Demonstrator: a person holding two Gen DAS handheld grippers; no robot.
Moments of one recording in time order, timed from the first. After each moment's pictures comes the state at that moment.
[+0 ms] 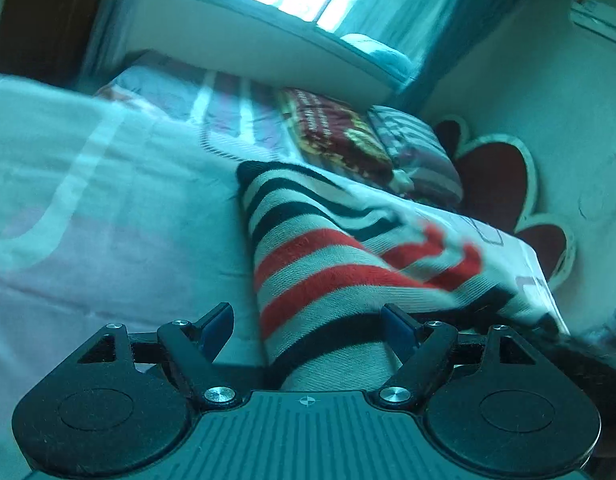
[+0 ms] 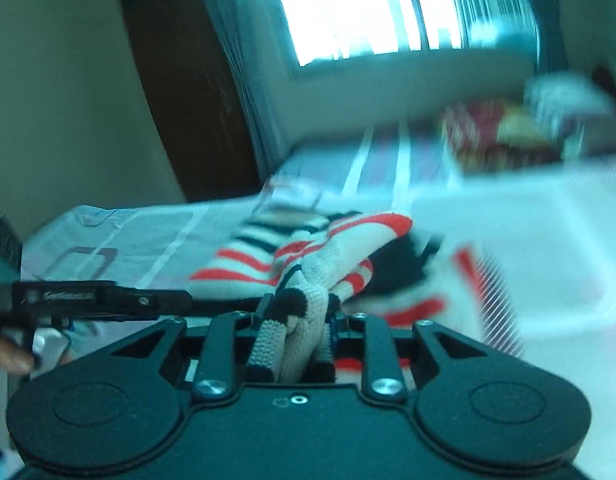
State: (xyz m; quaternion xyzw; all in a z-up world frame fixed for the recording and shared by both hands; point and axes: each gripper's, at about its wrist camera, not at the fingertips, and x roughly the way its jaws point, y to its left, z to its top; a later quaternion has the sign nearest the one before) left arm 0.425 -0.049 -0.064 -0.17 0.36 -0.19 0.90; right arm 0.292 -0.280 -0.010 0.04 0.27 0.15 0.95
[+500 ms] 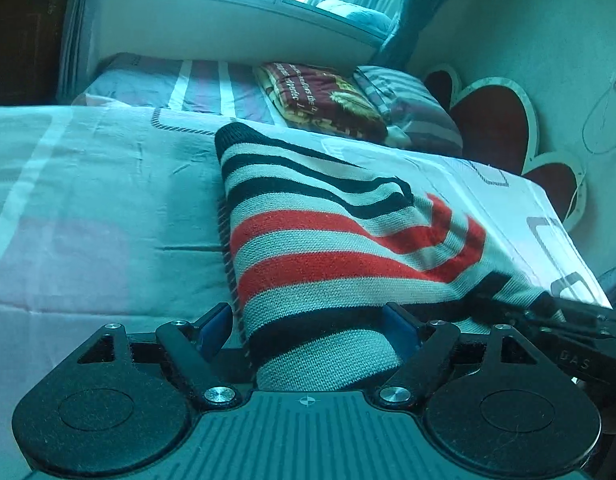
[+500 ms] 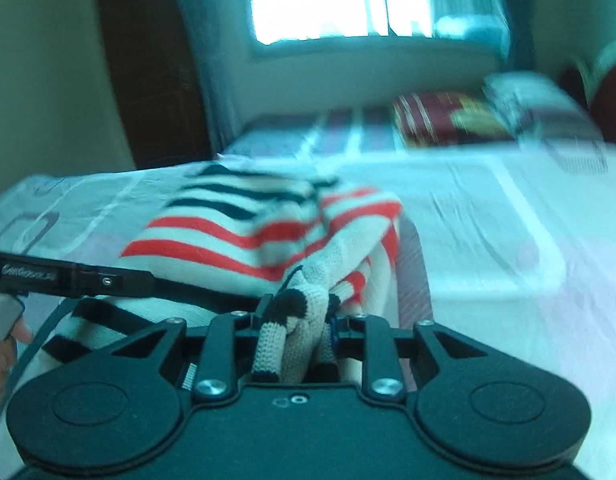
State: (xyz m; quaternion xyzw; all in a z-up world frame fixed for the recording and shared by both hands) left arm 0.422 -0.098 -0.071 -0.10 0.39 -0.20 0.90; right arm 0.285 -0.317 -0.041 0.00 0.30 0.10 0.95
